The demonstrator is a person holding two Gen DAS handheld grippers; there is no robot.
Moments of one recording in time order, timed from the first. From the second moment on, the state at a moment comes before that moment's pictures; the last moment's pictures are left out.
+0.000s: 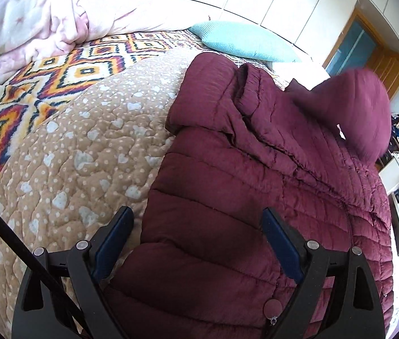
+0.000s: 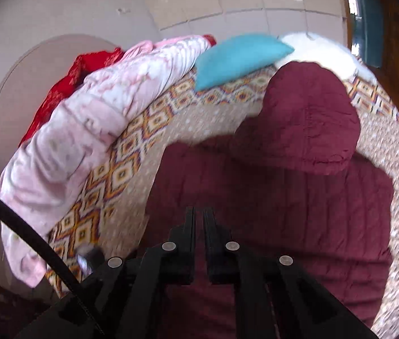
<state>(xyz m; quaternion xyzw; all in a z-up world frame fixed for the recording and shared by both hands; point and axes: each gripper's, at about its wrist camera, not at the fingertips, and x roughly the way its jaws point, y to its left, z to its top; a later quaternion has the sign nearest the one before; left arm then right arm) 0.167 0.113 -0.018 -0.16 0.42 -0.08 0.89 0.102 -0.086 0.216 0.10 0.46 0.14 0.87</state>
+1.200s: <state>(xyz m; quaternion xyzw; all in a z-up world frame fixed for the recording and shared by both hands) 0.156 0.118 -0.009 -0.16 0.42 -0.07 0.89 0.076 -0.128 0.114 0.08 0.54 0.05 0.84</state>
